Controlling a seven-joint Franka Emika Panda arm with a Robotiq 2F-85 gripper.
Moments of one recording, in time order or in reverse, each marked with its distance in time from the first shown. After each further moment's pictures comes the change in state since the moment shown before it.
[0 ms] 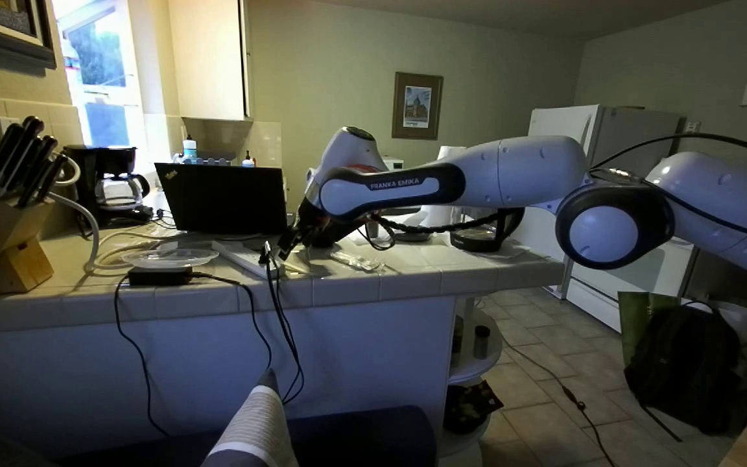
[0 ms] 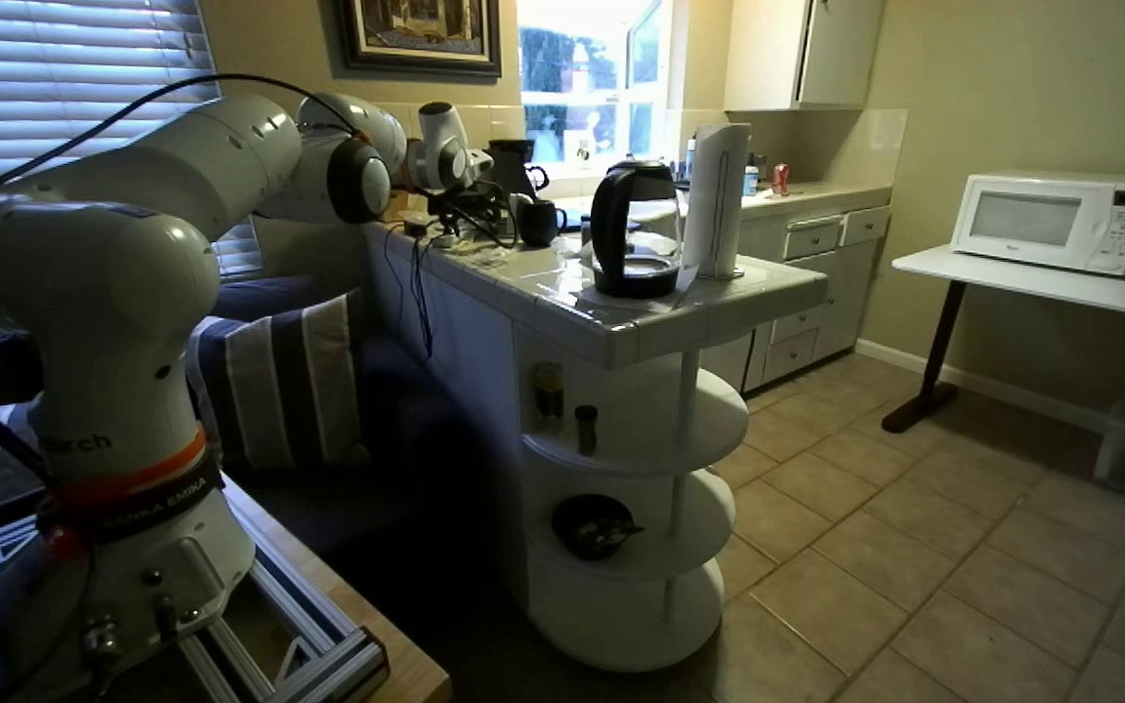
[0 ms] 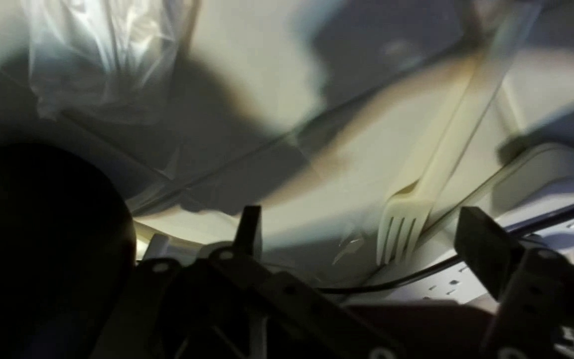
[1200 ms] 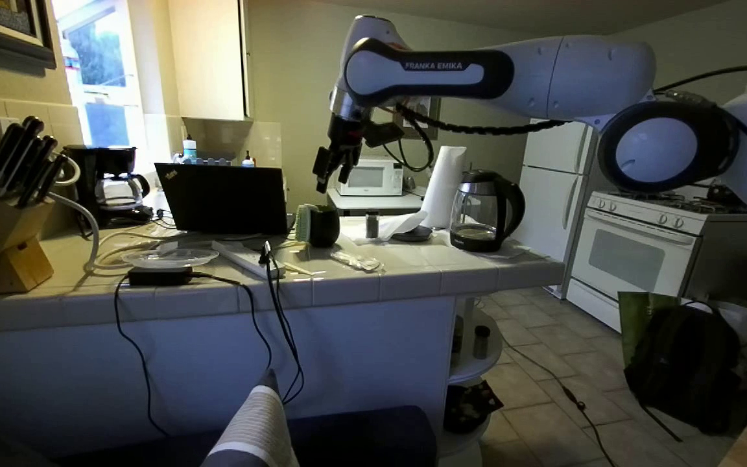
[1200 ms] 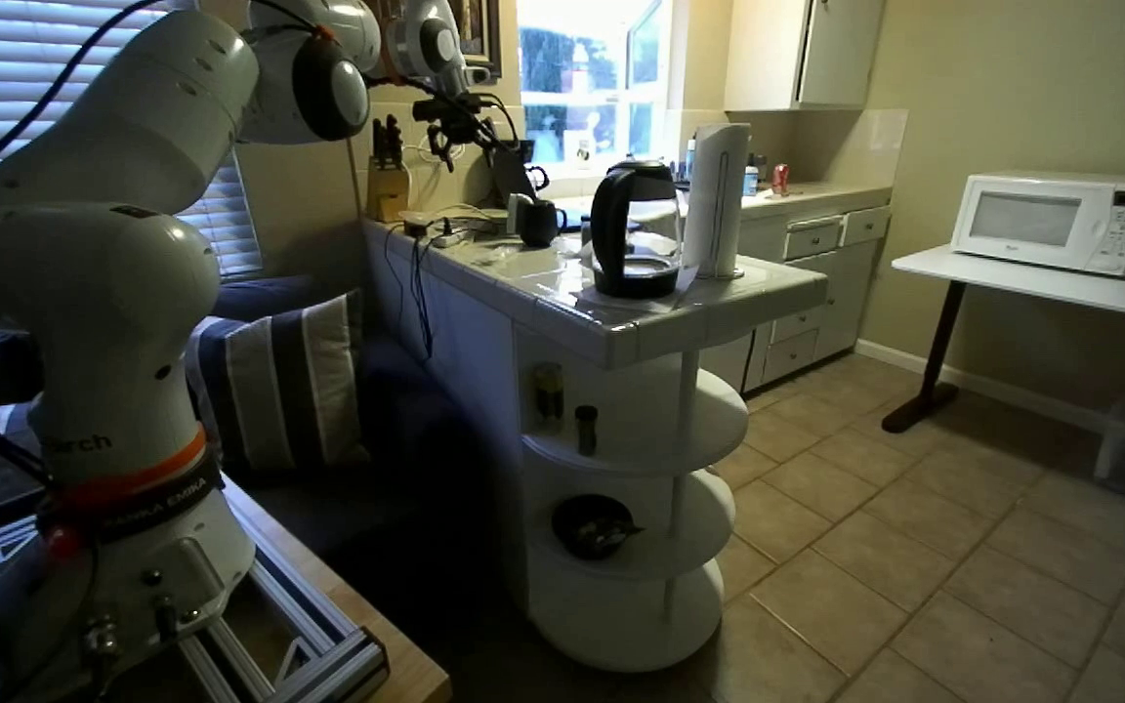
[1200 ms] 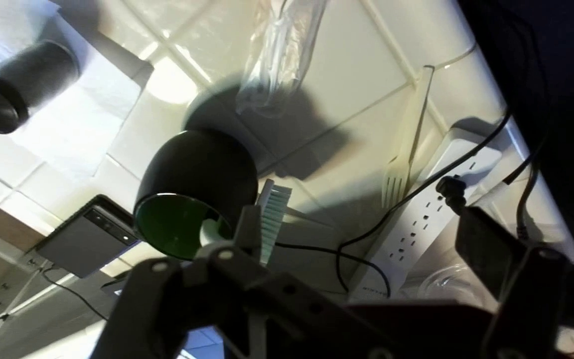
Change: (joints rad) arm -0.001 -0.339 -0.060 -0.080 -0.022 -0.467 -0.008
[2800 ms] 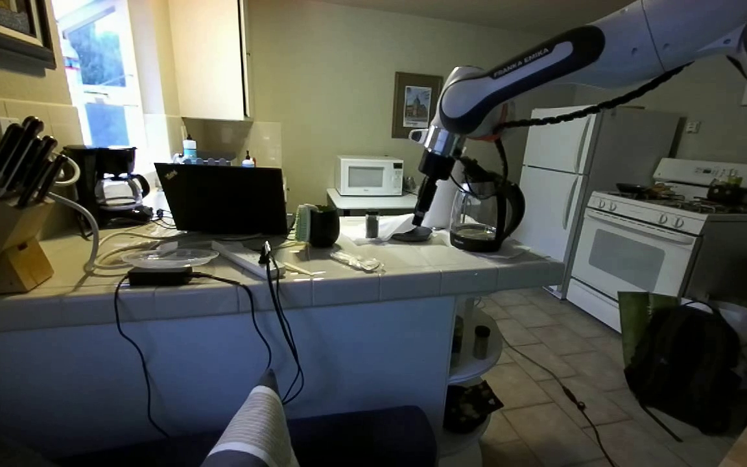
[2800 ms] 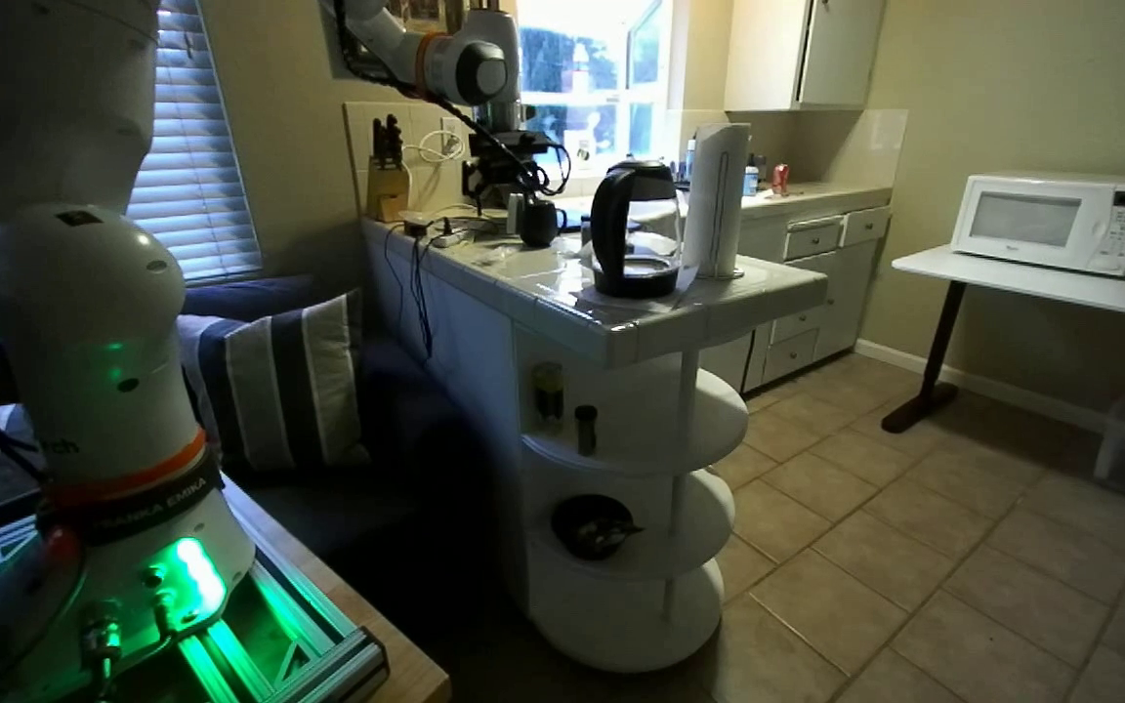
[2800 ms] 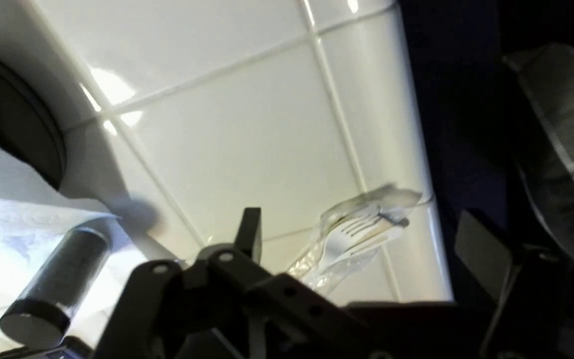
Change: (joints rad) arm -0.380 -0.558 0.169 -1.048 0.173 0.357 -0.610
